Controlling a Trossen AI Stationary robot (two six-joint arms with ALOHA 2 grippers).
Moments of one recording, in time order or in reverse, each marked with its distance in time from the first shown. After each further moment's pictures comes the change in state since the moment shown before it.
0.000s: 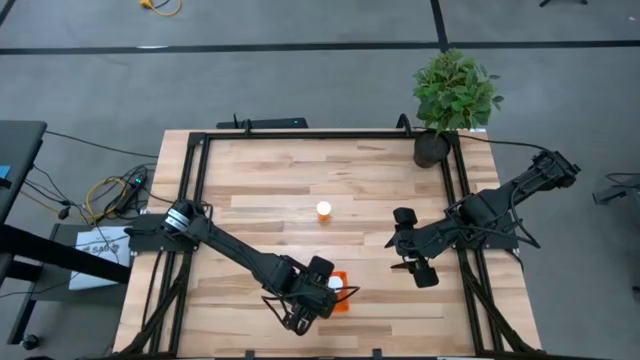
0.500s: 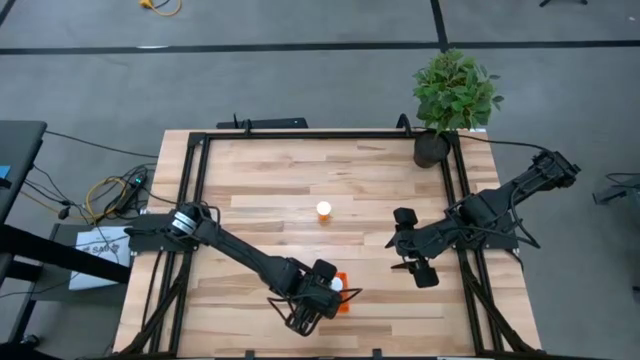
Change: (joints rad) left arm 0.012 0.051 0.001 0.033 0.047 0.009; right arm 0.001 0.000 0.000 -0.004 -0.003 0.008
